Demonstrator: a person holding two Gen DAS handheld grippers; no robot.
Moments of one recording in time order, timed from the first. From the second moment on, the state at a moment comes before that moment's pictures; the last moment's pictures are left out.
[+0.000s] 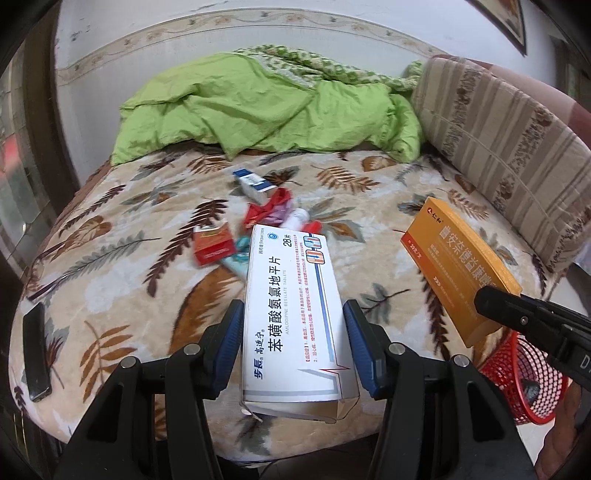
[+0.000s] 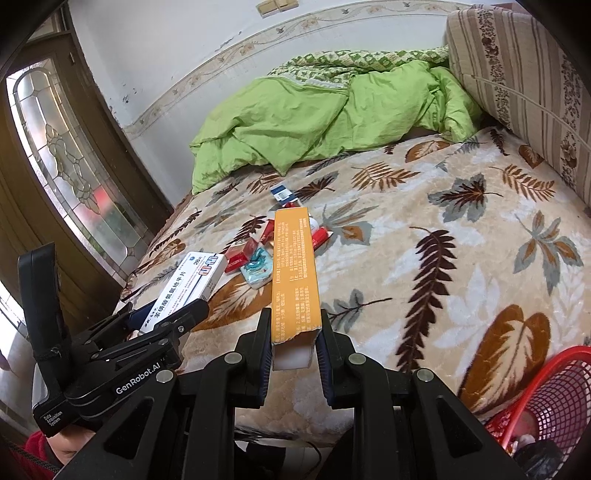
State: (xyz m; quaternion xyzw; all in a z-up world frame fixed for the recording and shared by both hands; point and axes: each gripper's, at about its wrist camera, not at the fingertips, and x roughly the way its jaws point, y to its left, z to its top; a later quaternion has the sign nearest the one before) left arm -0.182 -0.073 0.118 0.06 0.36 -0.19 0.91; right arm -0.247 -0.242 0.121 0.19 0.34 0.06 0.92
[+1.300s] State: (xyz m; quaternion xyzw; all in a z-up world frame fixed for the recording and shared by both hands) left arm -0.248 -0.272 0.095 0.12 0.47 -0.47 0.74; right arm -0.425 -0.428 0.090 0.33 0.34 -0.21 0.86
